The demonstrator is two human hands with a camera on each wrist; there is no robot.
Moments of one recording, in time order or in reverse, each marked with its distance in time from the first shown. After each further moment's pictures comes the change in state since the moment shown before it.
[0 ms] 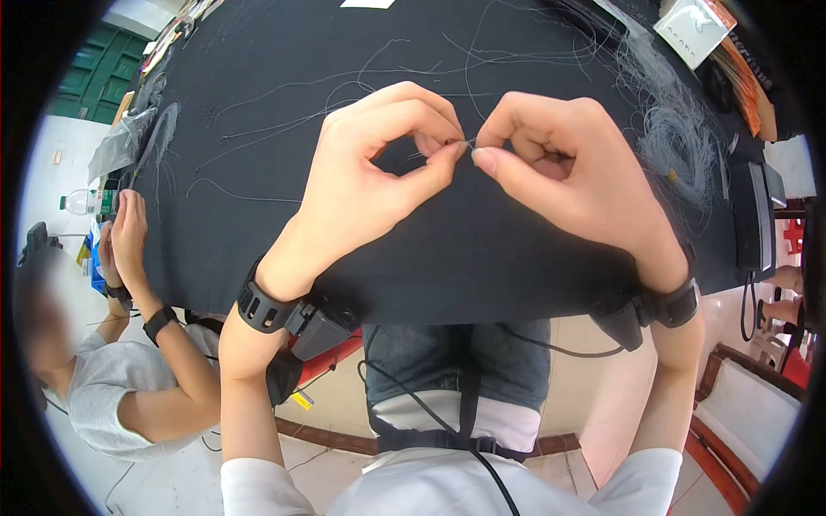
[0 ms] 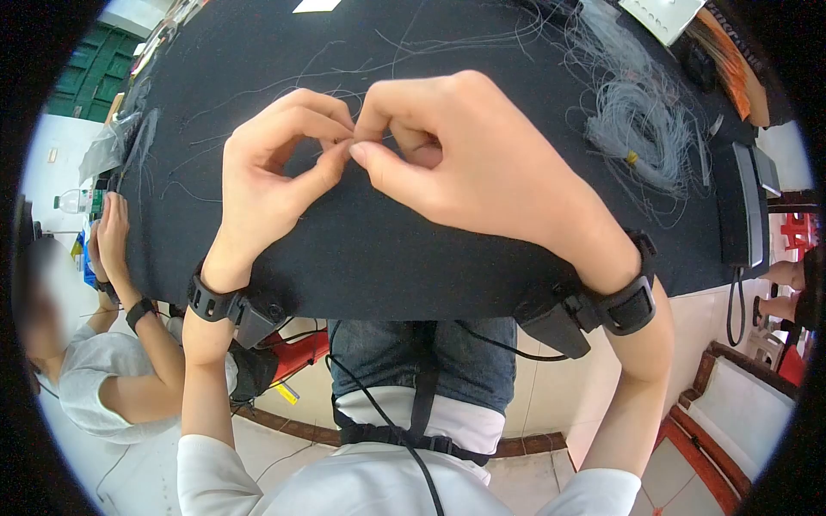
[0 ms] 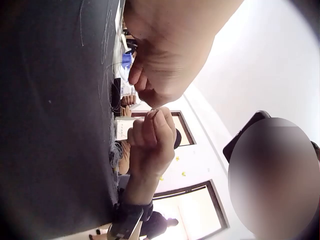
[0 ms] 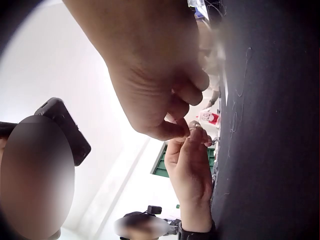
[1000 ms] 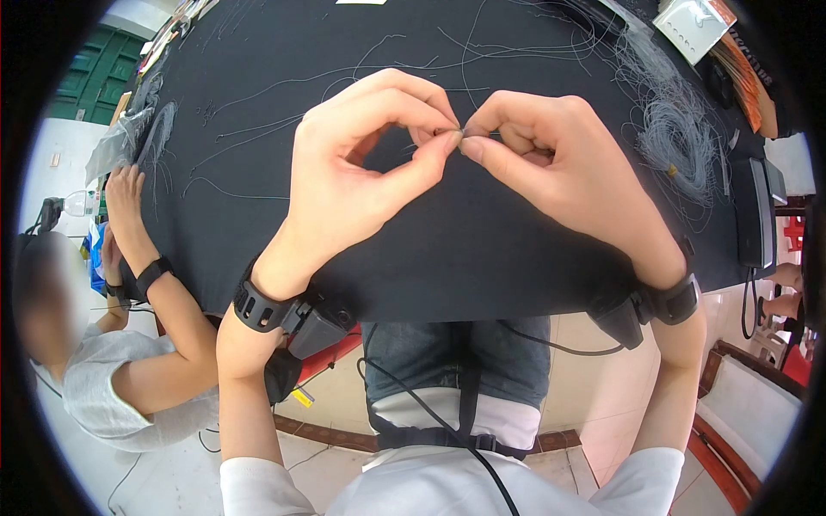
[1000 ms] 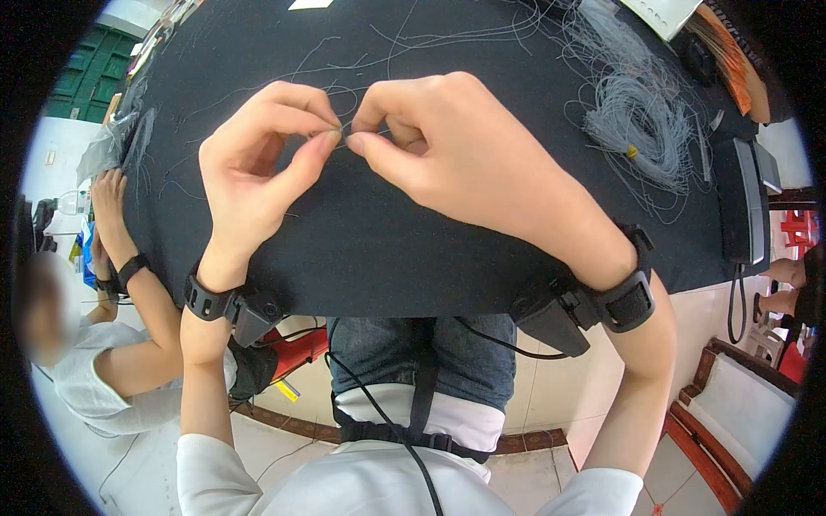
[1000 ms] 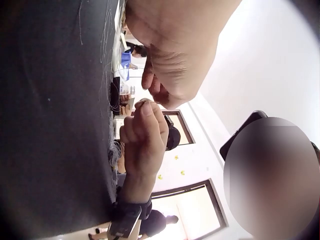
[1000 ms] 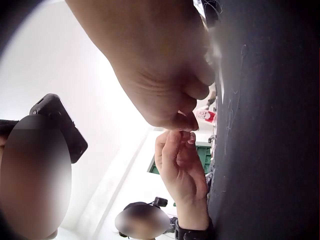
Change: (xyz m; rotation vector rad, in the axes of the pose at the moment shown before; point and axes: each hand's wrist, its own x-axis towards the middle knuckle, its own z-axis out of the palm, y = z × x) left_hand 0.000 0.001 -0.001 -0.123 0.033 0.053; right_hand 0.001 0.003 0.006 -0.004 -0.002 0.099
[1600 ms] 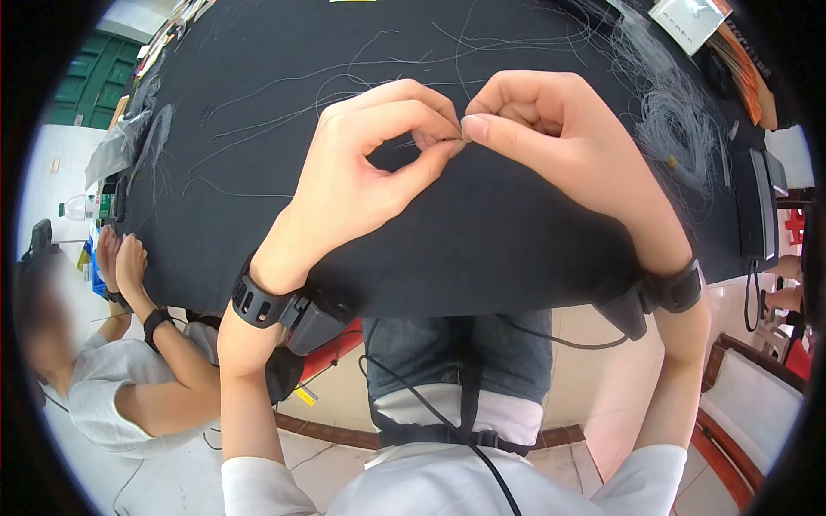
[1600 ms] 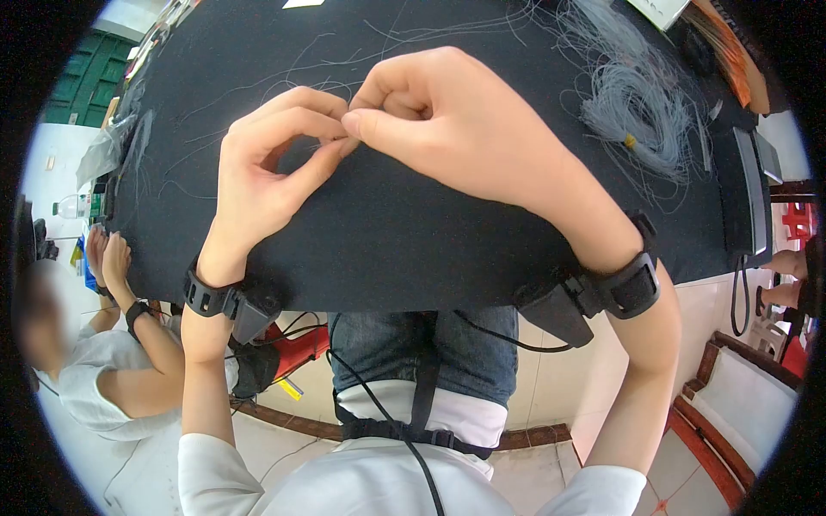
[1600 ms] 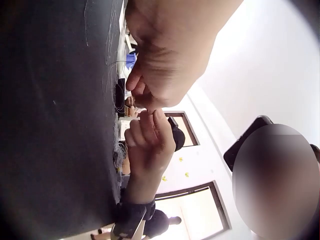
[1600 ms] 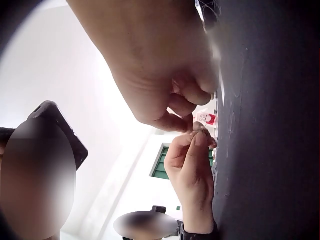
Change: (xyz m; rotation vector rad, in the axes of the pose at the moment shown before) left_hand 0.001 -0.001 0.004 0.208 -0.113 -0.029; right_hand 0.002 0.012 -0.003 0.185 -0.027 0.069
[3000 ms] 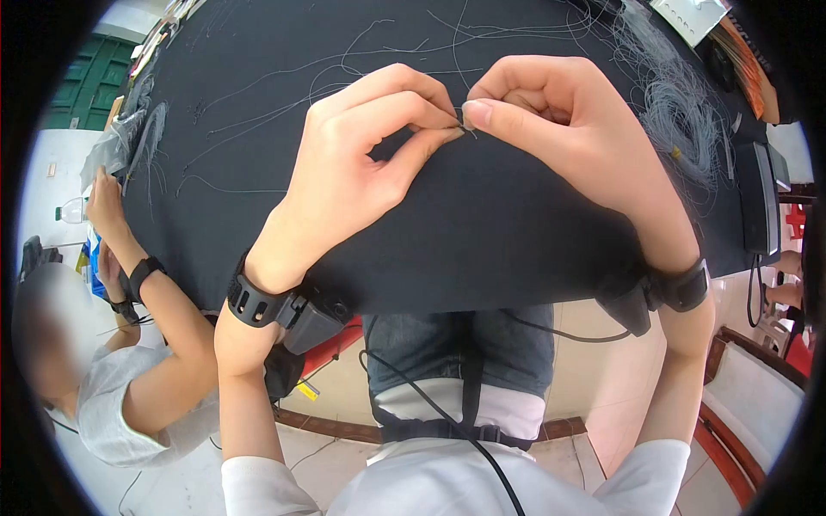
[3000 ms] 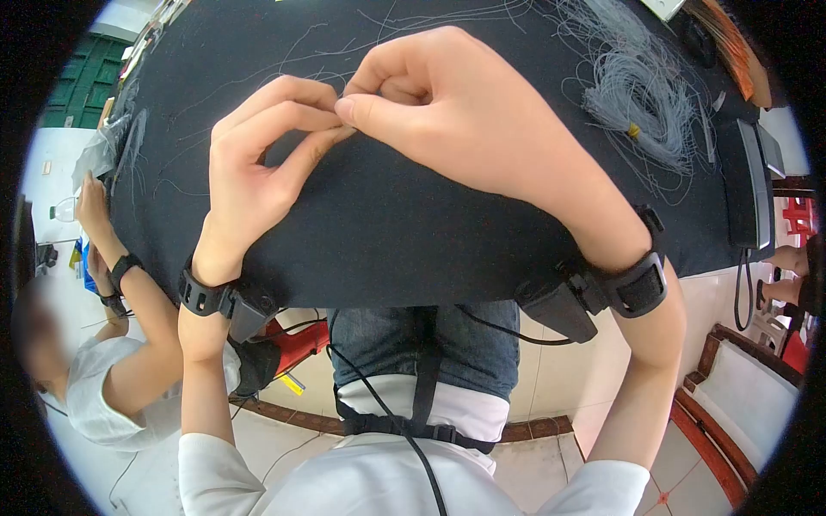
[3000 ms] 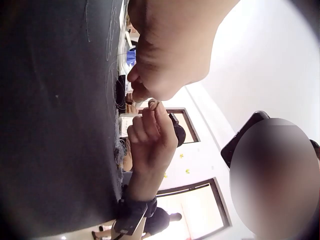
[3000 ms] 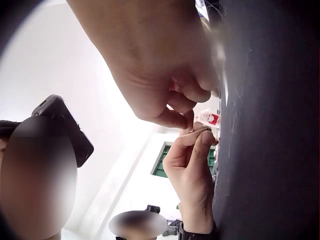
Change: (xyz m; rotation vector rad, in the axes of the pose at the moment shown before) left_hand -0.001 0.000 -0.001 0.217 0.002 0.110; right_hand -0.003 -0.003 0.000 0.009 0.013 0.014
